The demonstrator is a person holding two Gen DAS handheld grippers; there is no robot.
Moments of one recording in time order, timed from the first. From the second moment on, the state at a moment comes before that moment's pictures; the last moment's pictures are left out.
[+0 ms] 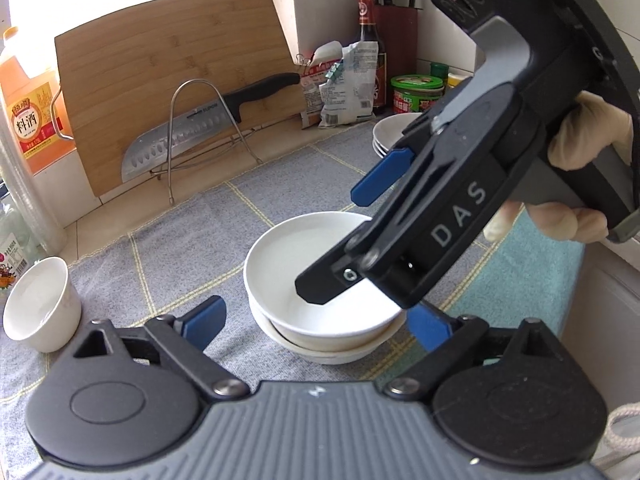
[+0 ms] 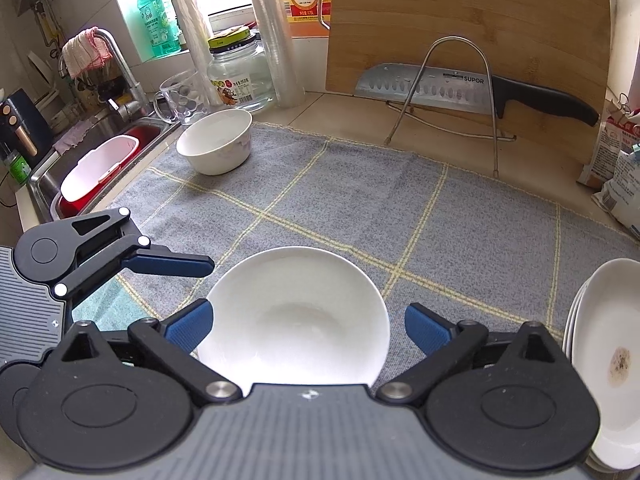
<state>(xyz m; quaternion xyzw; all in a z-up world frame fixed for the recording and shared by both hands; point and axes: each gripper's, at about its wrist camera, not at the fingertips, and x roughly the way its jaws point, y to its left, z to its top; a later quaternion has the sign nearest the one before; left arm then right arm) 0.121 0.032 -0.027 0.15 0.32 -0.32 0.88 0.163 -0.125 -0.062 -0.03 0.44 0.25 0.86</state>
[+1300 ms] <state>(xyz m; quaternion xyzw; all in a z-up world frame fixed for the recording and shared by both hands) 0.190 0.202 -0.046 0.09 0.31 -0.11 0.94 0.204 -0.003 -0.032 -0.13 0.38 0.27 0.87</state>
